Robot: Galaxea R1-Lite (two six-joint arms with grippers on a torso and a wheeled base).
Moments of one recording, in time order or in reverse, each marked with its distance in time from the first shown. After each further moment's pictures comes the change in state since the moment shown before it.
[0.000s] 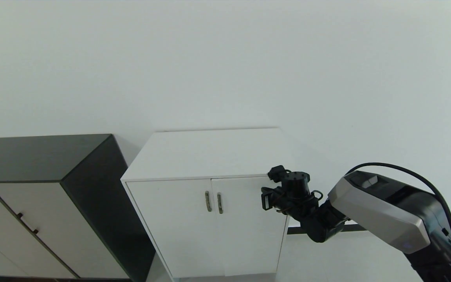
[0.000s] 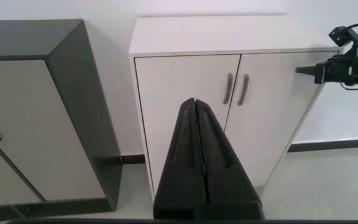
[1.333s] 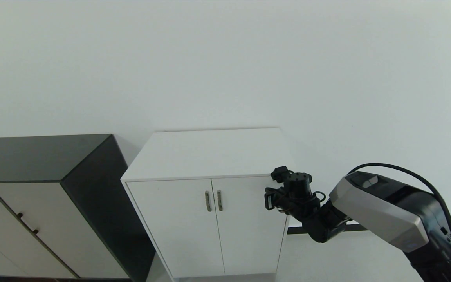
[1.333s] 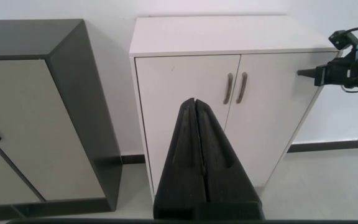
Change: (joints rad) left arm 0.000 0.000 0.000 0.000 0.000 -0.002; right arm -0.024 0.004 0.010 -0.005 -0.046 0.001
